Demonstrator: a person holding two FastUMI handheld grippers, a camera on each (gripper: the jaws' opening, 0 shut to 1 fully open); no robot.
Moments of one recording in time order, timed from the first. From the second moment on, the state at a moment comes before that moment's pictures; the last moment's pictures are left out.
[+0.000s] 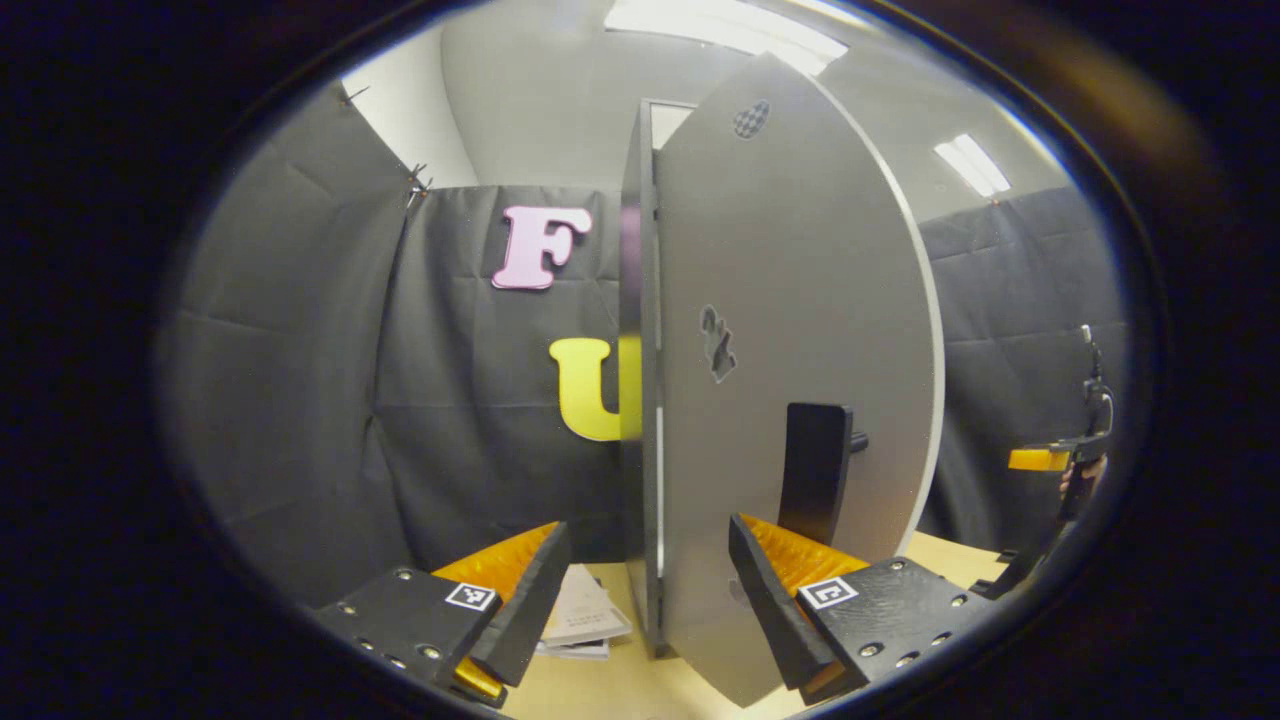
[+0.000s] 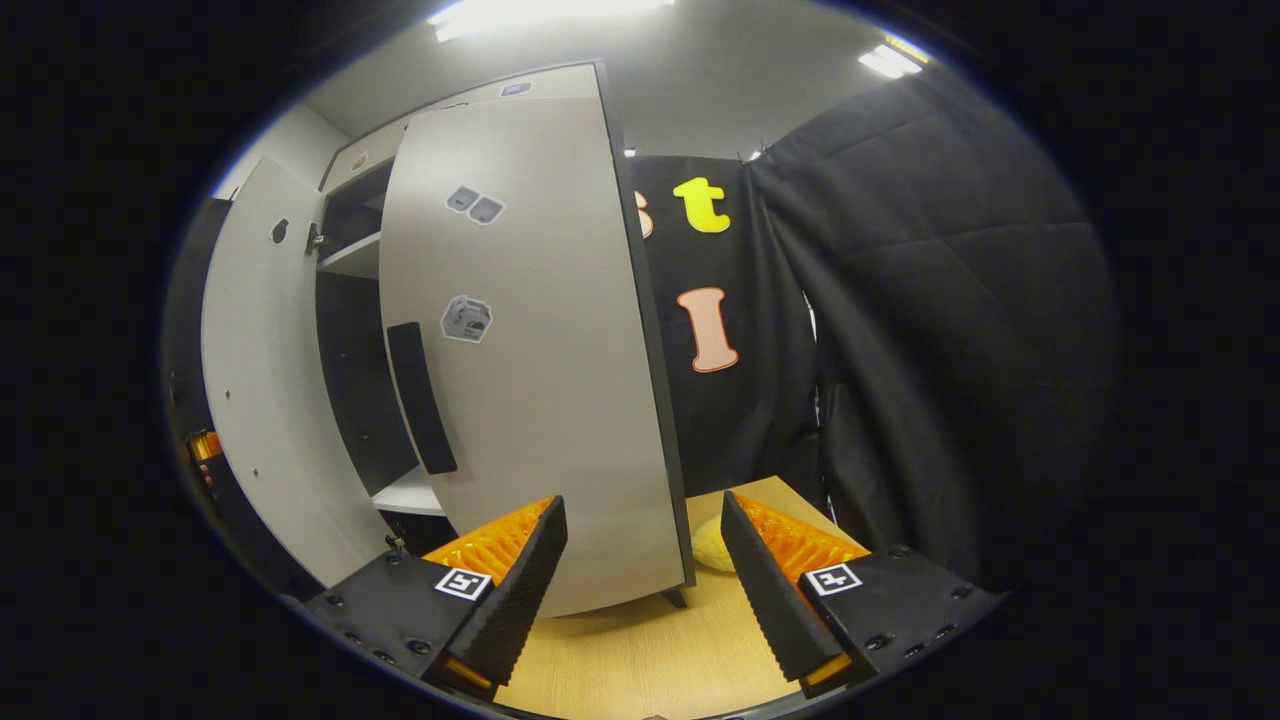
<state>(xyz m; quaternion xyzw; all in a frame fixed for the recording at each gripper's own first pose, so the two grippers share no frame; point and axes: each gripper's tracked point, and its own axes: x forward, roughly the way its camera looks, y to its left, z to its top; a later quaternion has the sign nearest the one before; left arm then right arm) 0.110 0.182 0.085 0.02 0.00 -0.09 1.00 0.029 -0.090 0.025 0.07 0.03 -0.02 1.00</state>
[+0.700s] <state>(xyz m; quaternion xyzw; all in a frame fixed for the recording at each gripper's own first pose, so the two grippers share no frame) 0.124 0.036 0.087 -0.06 0.00 -0.03 1.00 0.081 -0.117 0.045 0.07 0.02 0.07 0.99</state>
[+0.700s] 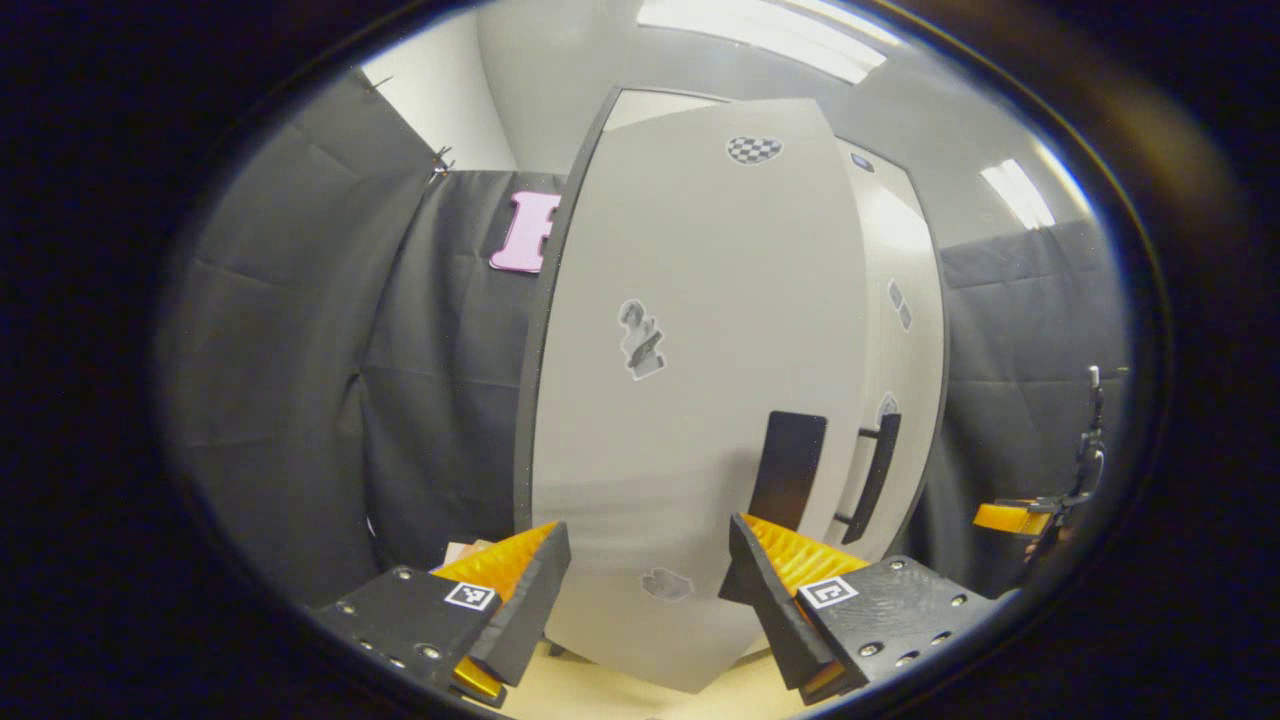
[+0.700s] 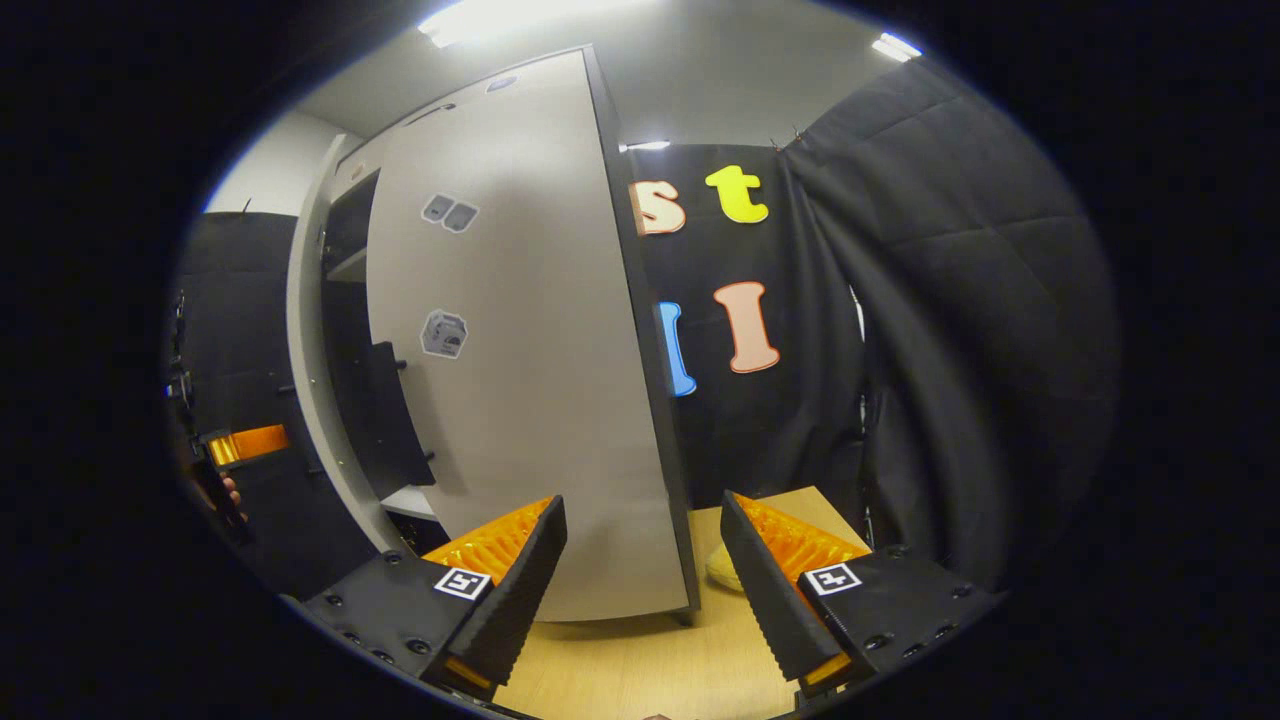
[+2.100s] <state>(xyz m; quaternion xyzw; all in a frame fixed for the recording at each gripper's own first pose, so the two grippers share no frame) -0.006 0.044 0.101 -0.05 -0.07 0.13 0.99 0.086 -0.126 0.040 0.04 0.02 0.10 0.99</state>
